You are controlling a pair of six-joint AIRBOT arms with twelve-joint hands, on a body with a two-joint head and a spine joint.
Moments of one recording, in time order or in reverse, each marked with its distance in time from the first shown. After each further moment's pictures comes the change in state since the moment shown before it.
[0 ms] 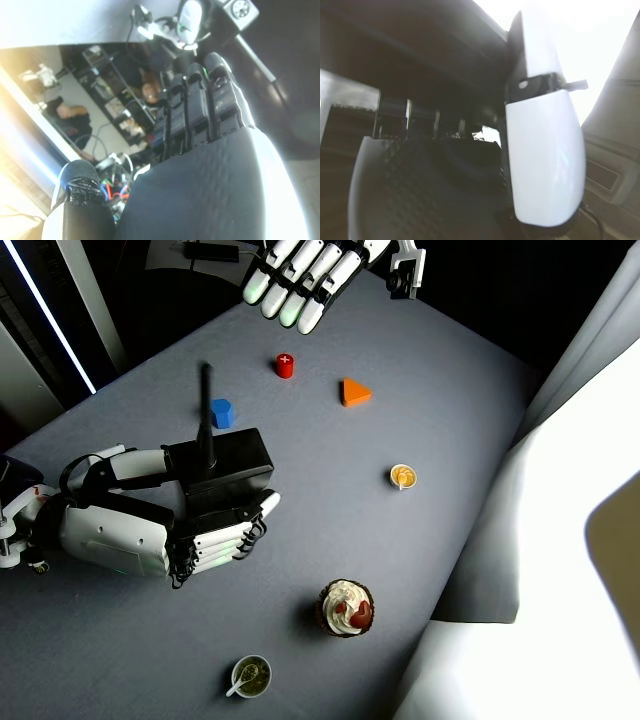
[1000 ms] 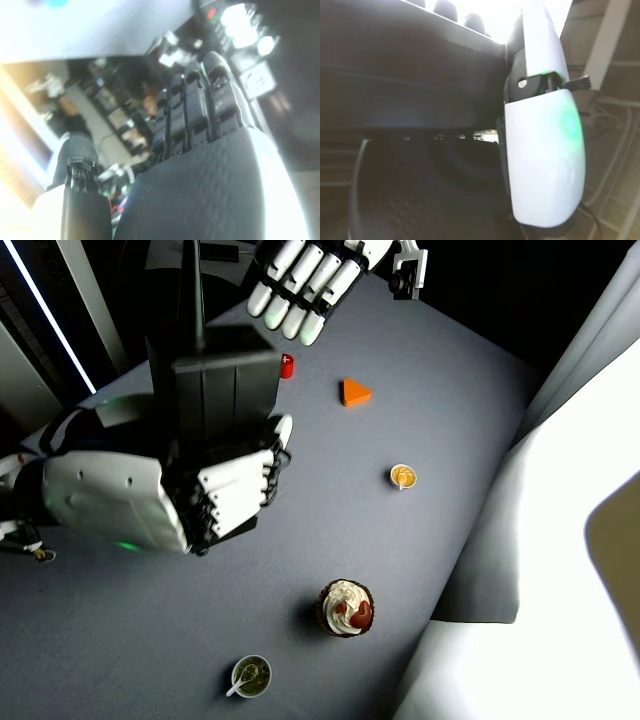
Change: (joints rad) left arm -0.029 -0.005 -0.045 0.025 0.180 0.000; right arm 0.171 0.056 -0.041 -0.147 0.108 0.000
